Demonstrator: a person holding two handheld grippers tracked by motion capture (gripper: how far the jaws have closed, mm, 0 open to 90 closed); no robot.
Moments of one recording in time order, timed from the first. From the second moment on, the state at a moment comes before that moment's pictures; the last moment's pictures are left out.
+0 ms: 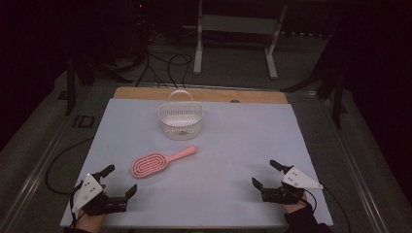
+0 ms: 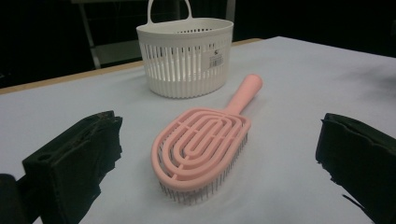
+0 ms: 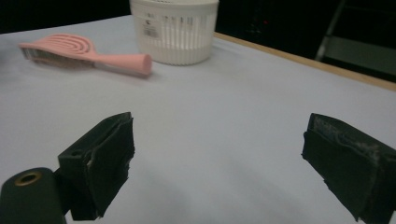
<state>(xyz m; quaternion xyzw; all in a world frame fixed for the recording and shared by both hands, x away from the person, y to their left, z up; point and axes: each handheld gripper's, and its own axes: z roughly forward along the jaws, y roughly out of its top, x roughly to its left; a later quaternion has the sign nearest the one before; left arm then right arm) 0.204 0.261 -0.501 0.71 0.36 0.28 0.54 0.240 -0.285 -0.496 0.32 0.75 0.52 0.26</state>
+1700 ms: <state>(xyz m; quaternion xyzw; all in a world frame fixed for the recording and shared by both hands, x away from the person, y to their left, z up) 0.219 0.248 -0.451 0.72 0.35 0.26 0.54 0.239 -0.277 -0.497 0.33 0.75 0.52 0.25</state>
